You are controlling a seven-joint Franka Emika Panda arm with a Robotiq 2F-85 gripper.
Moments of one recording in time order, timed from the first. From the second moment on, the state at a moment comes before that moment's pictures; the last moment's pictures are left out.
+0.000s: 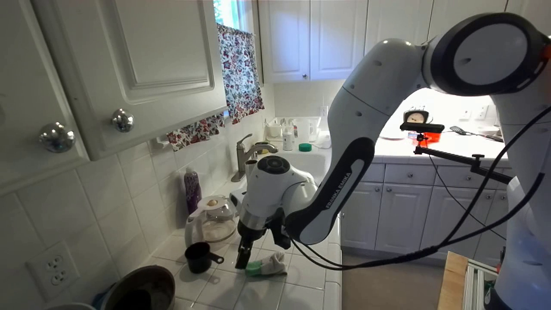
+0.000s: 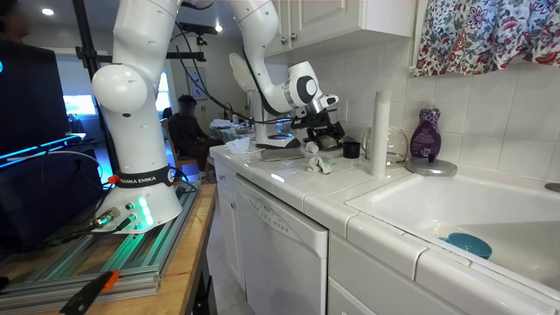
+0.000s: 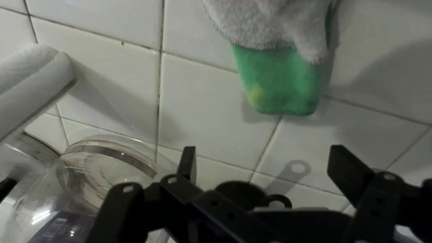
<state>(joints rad) 0.26 0.39 0.07 -2.18 -0.61 2.97 0.22</state>
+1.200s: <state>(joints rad) 0.49 0.58 -0.13 -1.95 -0.61 3.04 0.54</state>
